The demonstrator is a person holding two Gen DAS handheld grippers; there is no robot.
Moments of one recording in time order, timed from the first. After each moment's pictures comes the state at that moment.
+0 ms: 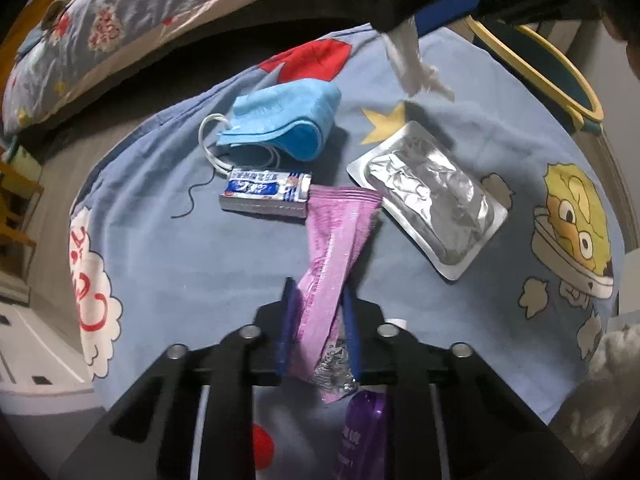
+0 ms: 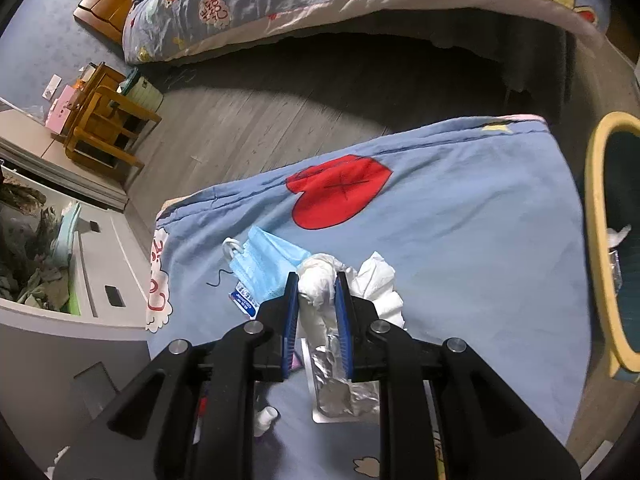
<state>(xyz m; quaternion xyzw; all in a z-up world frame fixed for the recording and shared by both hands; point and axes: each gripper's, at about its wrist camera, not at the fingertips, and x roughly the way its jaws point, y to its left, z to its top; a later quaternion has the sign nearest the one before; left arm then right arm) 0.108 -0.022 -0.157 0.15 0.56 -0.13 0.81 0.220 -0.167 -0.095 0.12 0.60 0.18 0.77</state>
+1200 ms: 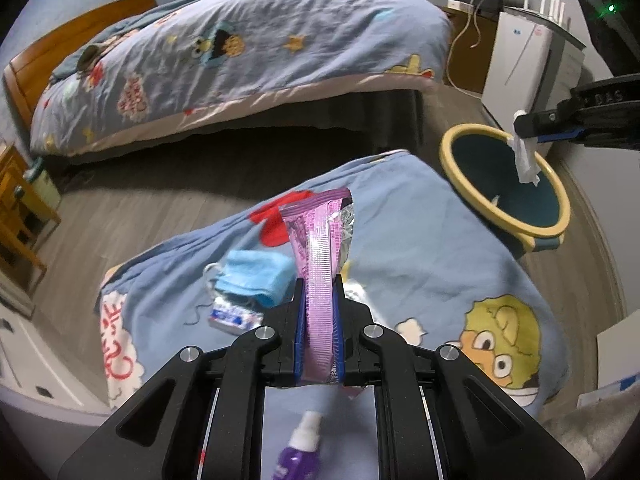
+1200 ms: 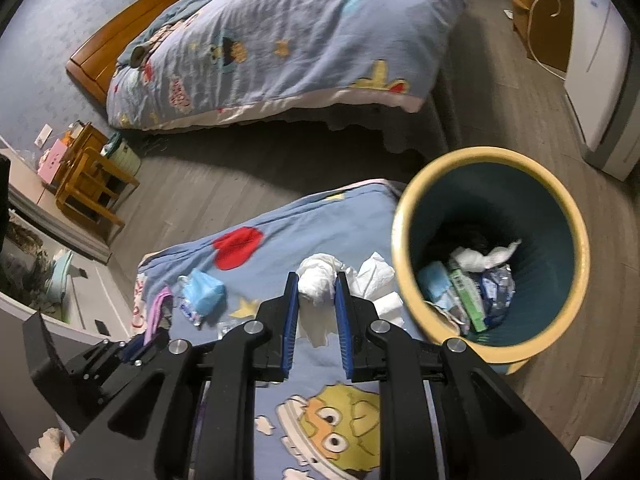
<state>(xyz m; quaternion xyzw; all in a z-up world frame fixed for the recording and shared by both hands) 0.114 -0.075 -0.061 0.10 0.44 -0.12 0.88 0.175 -0.331 -0.020 0.14 0.51 0.10 0.84</state>
